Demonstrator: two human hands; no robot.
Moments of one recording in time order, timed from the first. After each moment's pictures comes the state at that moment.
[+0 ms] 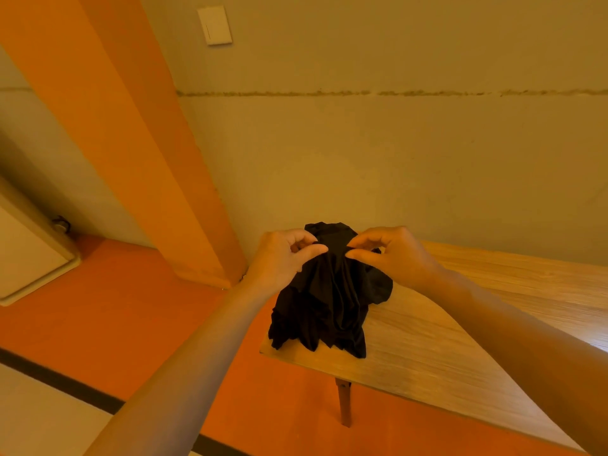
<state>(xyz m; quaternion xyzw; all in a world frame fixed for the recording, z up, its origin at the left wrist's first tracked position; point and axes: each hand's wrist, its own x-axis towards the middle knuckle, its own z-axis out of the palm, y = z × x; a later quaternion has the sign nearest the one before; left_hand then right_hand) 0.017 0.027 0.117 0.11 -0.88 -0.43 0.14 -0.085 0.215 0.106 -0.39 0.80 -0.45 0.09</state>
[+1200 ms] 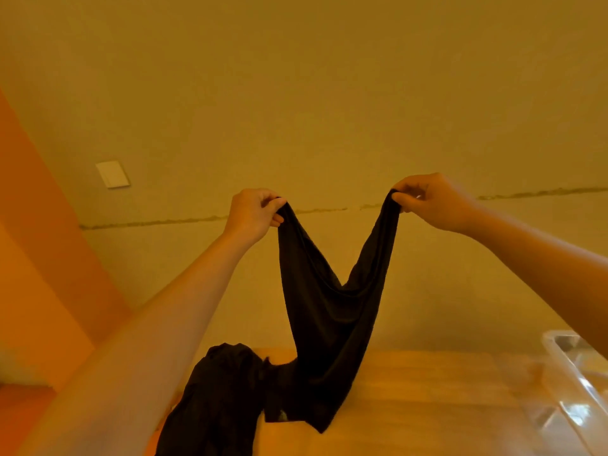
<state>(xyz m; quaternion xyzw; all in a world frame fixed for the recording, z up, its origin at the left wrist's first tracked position) -0.248 0.177 0.296 0.05 -0.87 -0.42 0.26 -0.316 0.473 0.296 -0.29 0.88 -0.35 -0.13</state>
